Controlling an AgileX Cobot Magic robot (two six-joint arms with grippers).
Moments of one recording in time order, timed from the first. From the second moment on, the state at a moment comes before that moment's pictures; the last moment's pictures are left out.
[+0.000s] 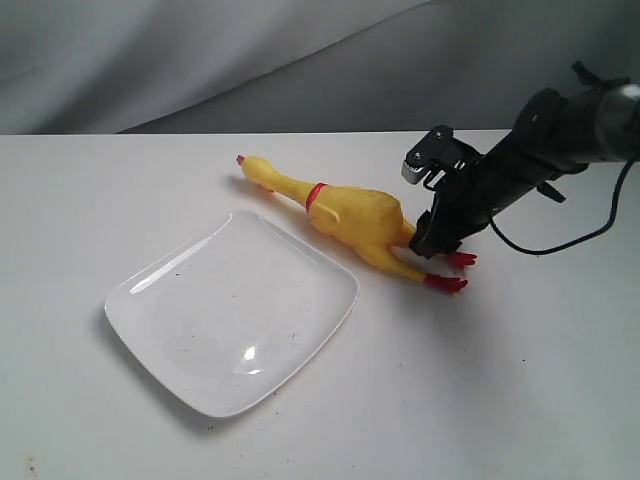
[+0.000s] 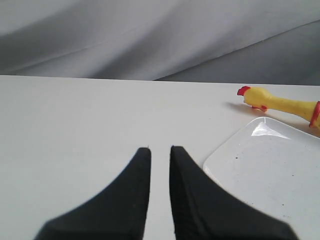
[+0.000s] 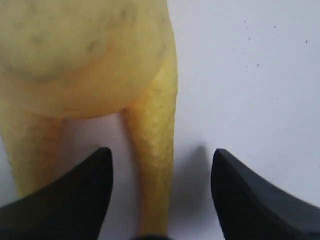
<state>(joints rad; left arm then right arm) 0.12 0.00 0.00 0.00 0.29 -0.05 0.19 2.19 -1.44 0.50 0.59 -1.08</state>
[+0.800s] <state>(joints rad) 0.12 0.00 0.00 0.00 0.29 -0.05 0.19 1.88 -1.44 0.33 0.76 -0.91</state>
